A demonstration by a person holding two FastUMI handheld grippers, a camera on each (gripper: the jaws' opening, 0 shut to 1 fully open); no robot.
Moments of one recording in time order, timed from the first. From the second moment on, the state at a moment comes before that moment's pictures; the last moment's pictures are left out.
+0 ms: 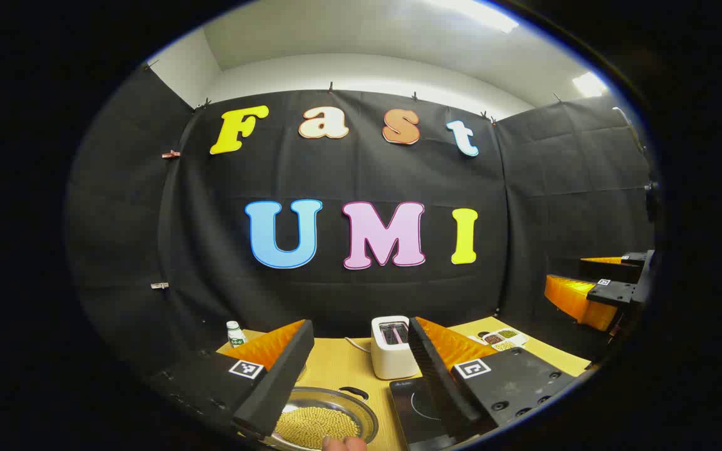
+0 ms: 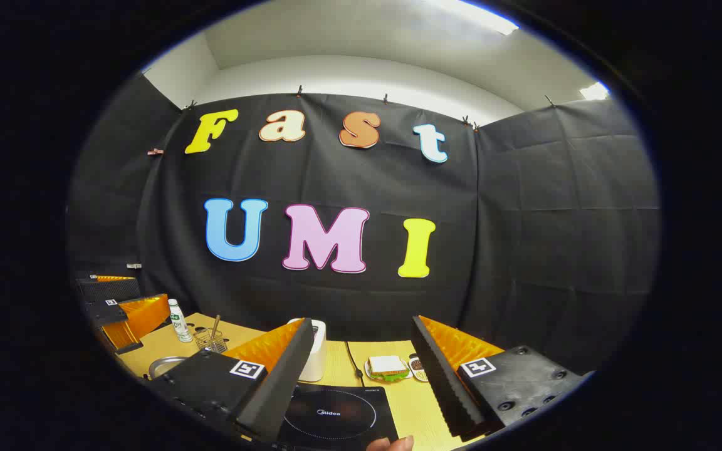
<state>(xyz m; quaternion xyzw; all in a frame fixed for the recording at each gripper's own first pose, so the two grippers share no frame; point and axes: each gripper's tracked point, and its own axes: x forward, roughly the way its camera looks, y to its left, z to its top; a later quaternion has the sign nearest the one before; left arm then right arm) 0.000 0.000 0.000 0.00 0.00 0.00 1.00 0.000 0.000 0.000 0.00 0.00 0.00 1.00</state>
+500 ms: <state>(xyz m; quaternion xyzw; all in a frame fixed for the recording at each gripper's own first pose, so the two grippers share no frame) -0.009 0.005 -0.001 0.00 0.00 0.01 1.00 -0.006 0.000 -0.001 0.00 0.00 0.00 1.00</state>
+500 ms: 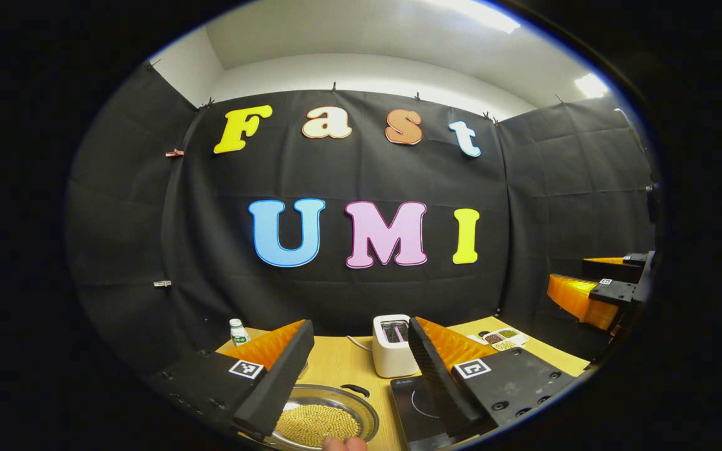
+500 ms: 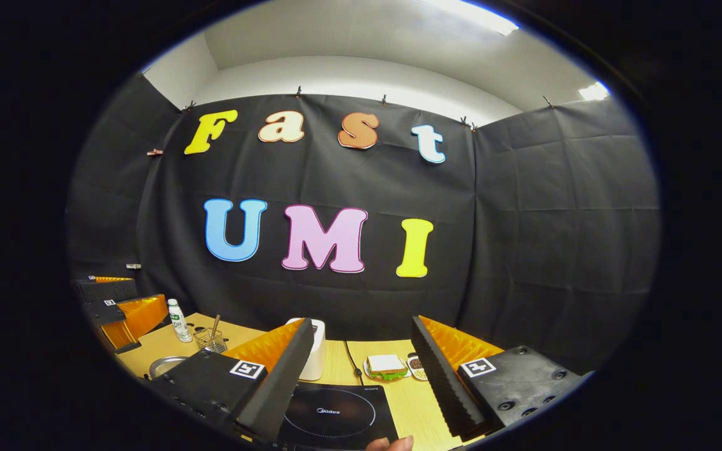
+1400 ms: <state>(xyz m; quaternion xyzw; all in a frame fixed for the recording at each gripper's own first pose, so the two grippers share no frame) -0.037 -0.018 -0.019 0.00 0.03 -0.08 1.00 -0.012 0.005 -0.009 -0.01 0.00 0.01 1.00</state>
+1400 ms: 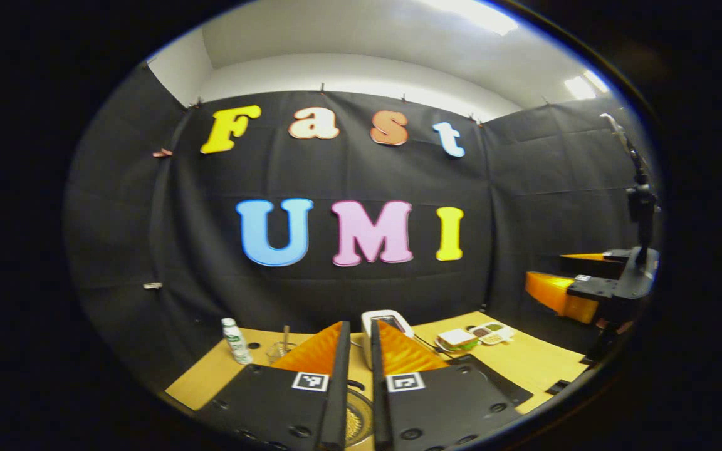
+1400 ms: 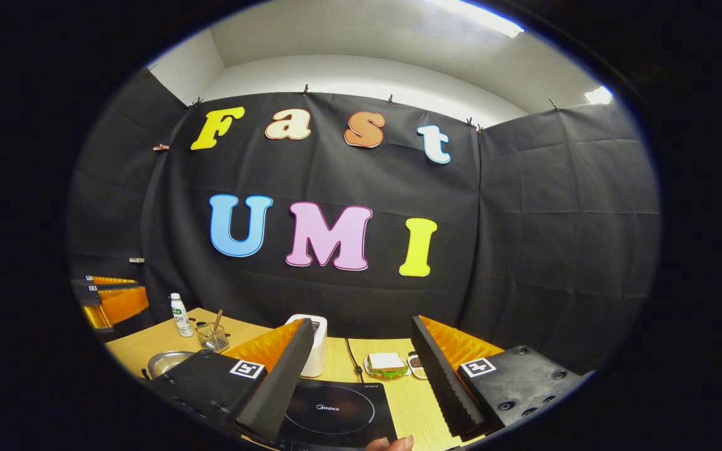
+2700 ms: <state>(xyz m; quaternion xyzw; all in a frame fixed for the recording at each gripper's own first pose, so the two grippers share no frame) -0.153 0.101 -0.318 0.04 0.52 -0.18 0.83 -0.019 0.005 -0.045 -0.04 0.04 0.03 1.00</state>
